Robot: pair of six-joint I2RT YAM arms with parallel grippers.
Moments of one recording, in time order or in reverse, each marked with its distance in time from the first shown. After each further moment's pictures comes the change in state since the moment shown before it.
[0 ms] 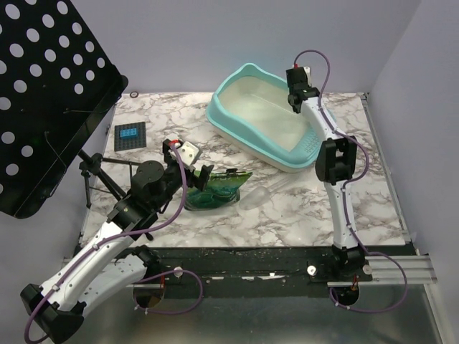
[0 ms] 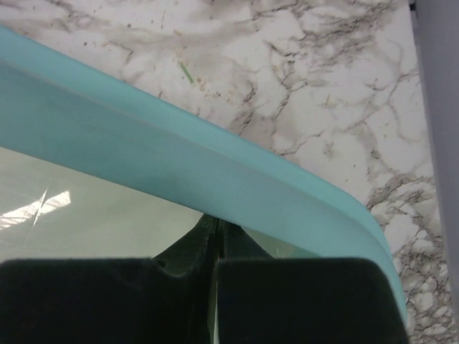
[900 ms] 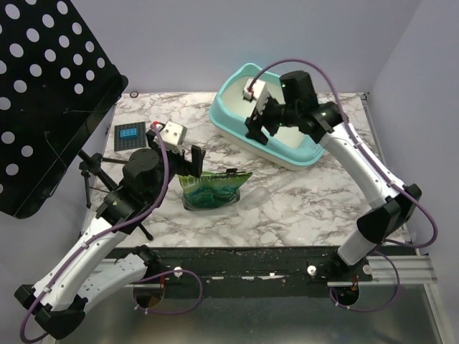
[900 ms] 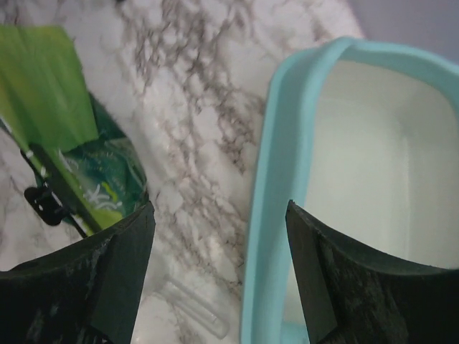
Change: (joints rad) left arm -0.006 0.053 0.197 -0.167 -0.137 -0.141; right arm 0.318 -0.908 -0.592 -0.016 -0.941 -0.530
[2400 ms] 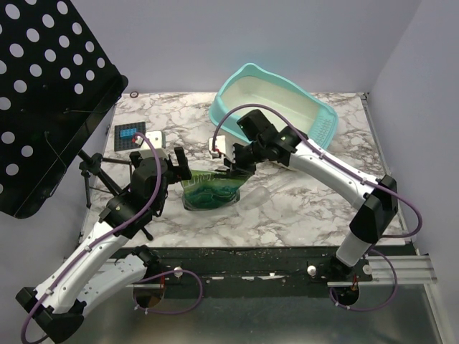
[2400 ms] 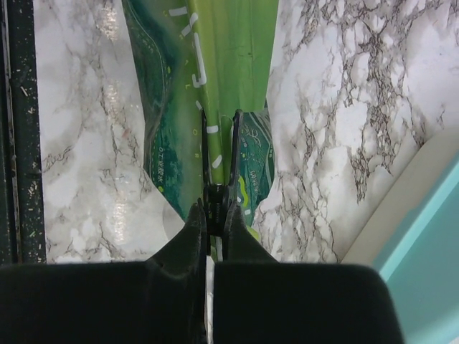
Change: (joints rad) left arm 0.003 -0.045 -0.079 -0.185 -0.406 -0.371; right arm 0.266 0.088 -0.202 -0.108 -0.055 -0.245
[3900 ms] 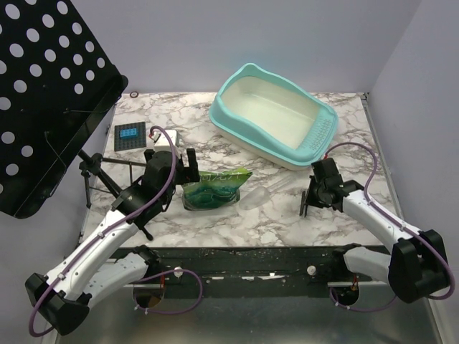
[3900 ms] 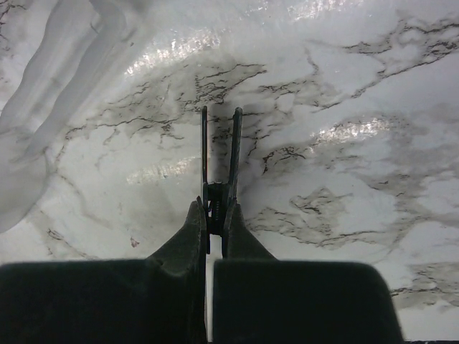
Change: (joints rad) left arm 0.025 0.098 -0.018 0.018 0.153 0.002; right arm -0.483 -0.581 -1.005 0.277 0.556 1.272
